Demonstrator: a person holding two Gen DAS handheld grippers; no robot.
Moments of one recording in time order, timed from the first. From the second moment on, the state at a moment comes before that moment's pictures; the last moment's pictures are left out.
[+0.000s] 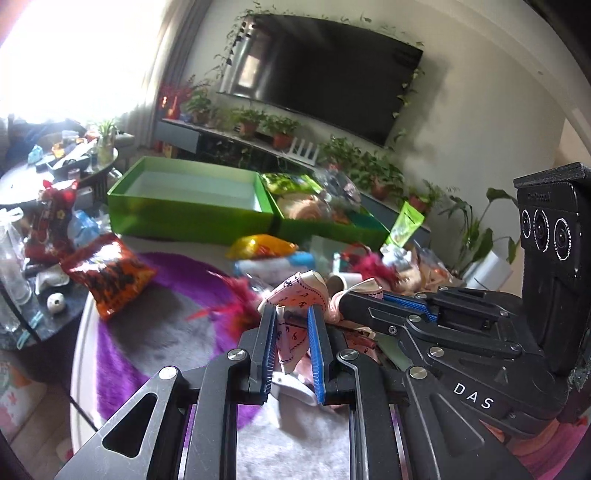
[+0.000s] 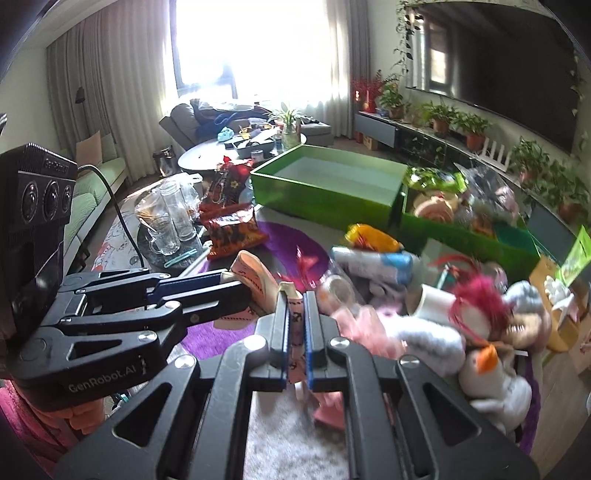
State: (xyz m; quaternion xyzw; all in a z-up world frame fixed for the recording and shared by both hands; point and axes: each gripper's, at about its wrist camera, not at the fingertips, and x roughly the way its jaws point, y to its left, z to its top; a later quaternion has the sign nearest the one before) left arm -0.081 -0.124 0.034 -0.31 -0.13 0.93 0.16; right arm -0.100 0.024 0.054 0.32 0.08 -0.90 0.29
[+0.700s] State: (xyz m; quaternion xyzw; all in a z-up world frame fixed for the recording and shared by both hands) left arm -0.141 -0.150 0.059 -0.29 -0.12 0.94 0.14; right arm -0.163 -0.011 0.090 0.30 0.10 -0.90 0.30
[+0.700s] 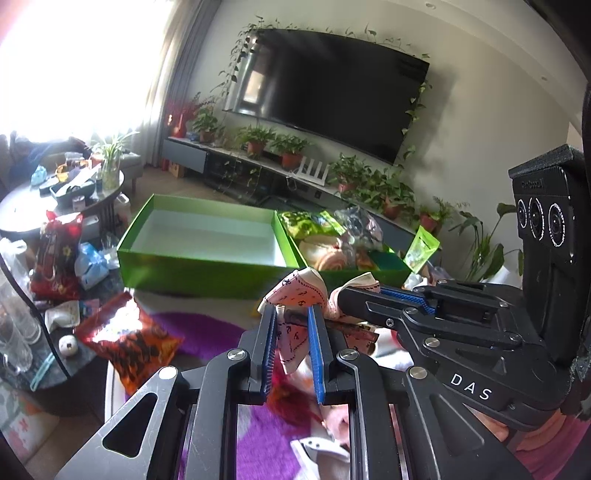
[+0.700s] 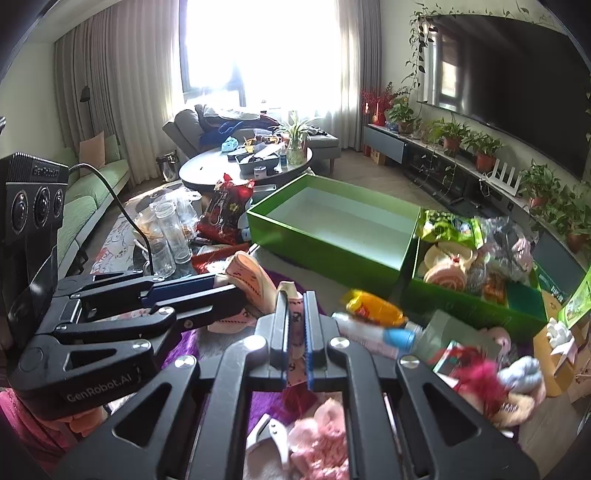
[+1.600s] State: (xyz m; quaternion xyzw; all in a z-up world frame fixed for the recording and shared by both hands) left arm -0.219 -0.145 0.070 -0.28 -0.08 0.95 0.14; right arm -0.248 -0.023 0.107 0.30 0.12 -0.91 0.27
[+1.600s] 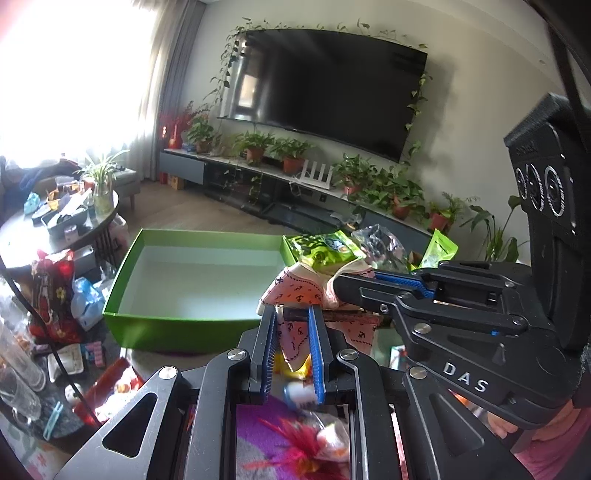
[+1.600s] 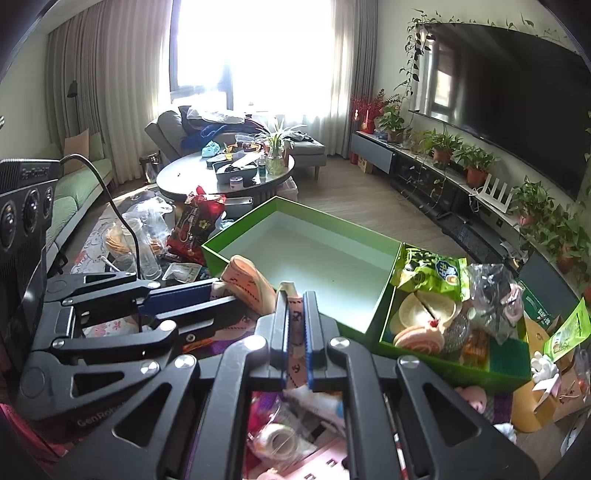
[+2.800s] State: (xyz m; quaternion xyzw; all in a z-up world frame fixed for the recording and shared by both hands) left arm -0.333 -0.129 0.000 -0.36 -0.05 0.93 0.11; right arm -0.372 -0.038 0.045 0.36 0.14 -0.89 0.24
